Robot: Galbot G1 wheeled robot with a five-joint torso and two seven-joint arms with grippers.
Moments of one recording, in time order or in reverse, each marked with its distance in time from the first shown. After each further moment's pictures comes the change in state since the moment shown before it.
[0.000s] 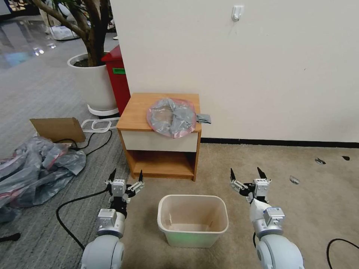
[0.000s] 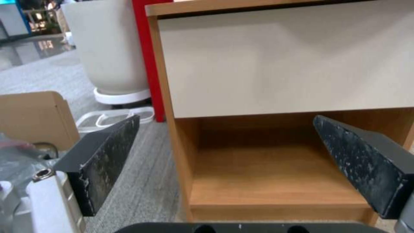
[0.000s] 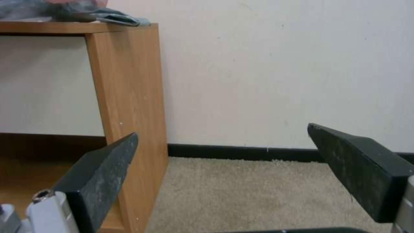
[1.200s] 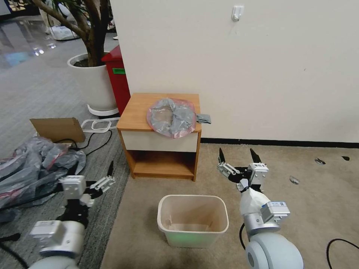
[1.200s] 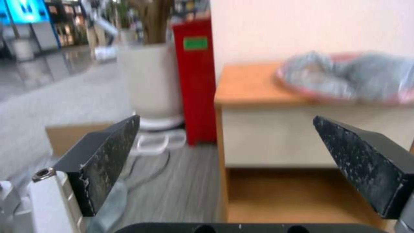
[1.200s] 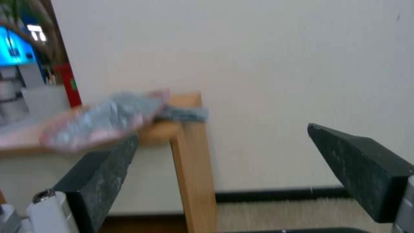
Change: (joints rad) left arm 0.322 0.129 -0.244 -0.508 -0.262 0.198 -0.047; right arm -0.051 0.108 -0.169 0.278 -0.041 -0.119 0.050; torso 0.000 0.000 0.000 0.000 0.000
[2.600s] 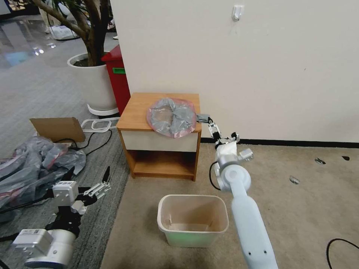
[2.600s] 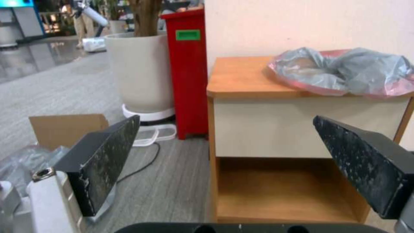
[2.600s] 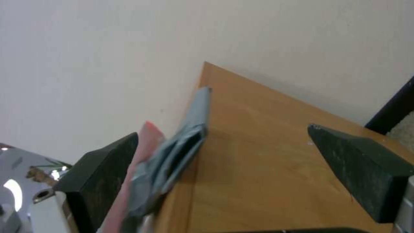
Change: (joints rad) left arm 0.030 0.024 -0.016 0.008 -0.064 -0.039 0.018; right arm 0.737 0.001 0.042 -0.779 1.152 0.034 0.096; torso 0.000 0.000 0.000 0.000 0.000
